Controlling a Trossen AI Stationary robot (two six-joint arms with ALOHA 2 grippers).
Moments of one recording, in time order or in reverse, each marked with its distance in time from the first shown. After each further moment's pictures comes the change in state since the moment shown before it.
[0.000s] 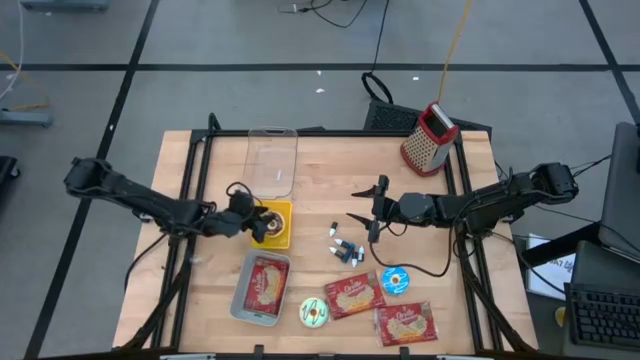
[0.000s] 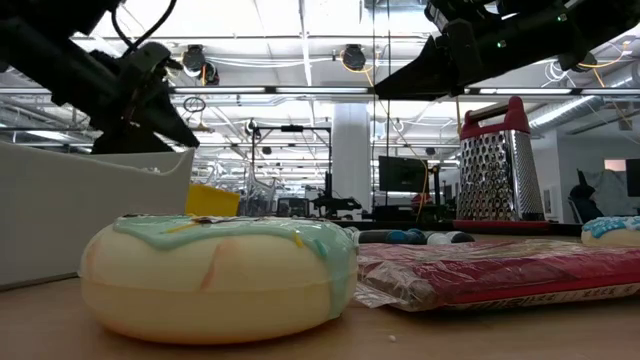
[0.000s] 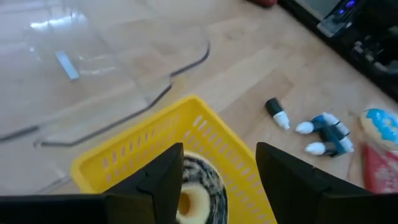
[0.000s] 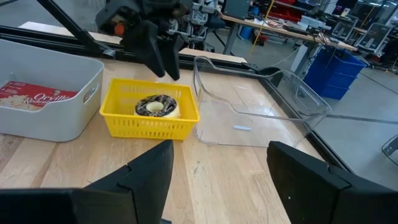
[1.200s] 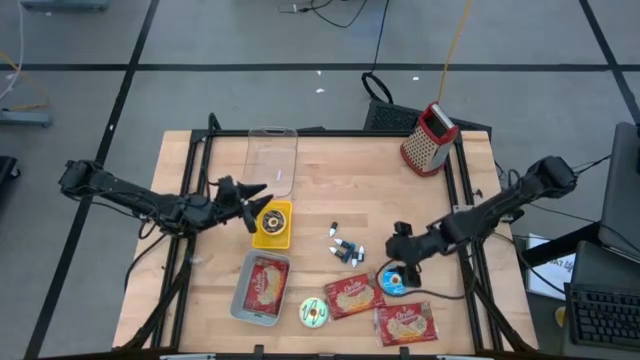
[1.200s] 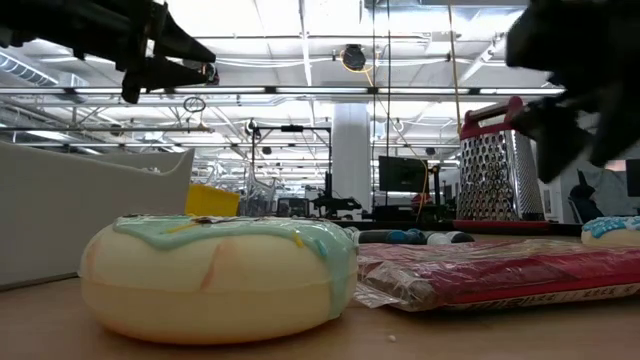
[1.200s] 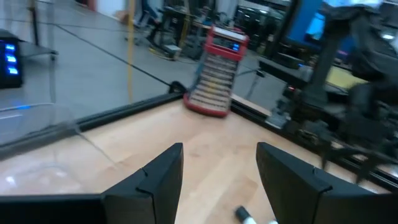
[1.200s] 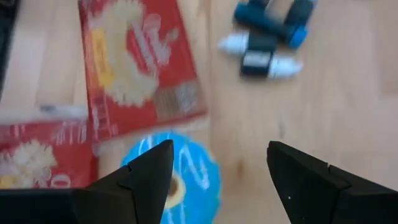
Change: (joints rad) left arm 0.000 -0.179 0.000 0.345 -0.166 0.512; right arm 0.356 -0.030 0.111 -0.896 -0.268 0.603
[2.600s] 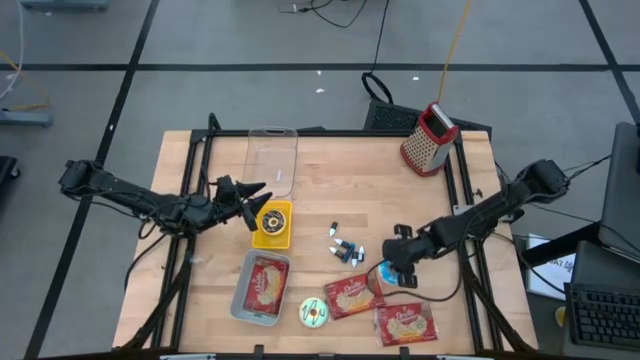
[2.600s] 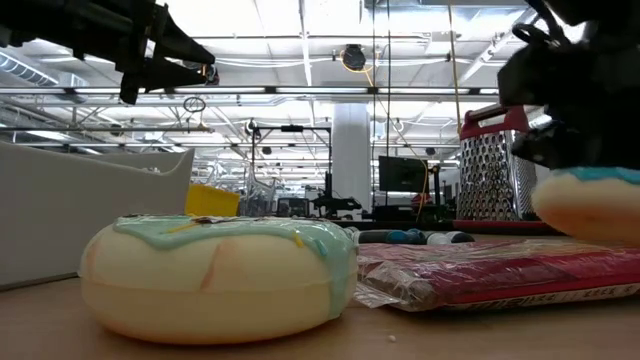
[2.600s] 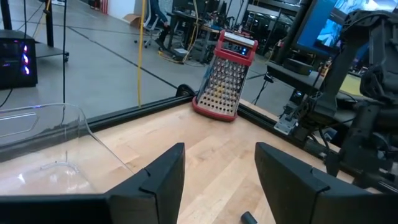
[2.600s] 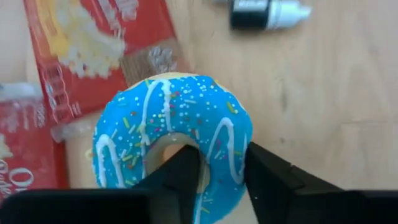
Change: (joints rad) left arm 0.000 0.000 0.000 0.000 -0.028 -0.015; right arm -0.039 0.103 -0.001 -0.007 -0.049 0.031
